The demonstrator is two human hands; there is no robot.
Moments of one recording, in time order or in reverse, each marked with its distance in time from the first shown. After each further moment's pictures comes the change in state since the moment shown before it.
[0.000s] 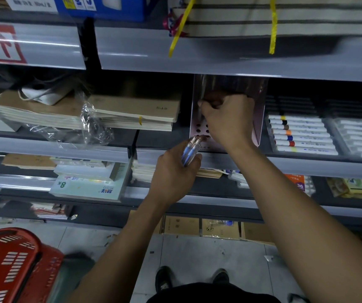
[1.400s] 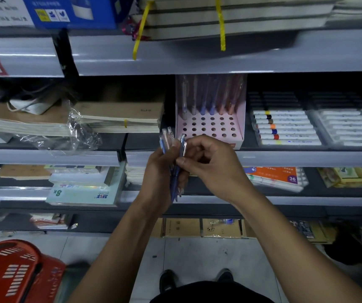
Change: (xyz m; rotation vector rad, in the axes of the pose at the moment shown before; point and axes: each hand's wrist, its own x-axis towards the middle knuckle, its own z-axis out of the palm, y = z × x) left_hand -0.013 0.032 -0.003 -0.908 -0.156 -0.380; right_hand -0.097 0.008 -0.042 0.460 -0.450 0.155
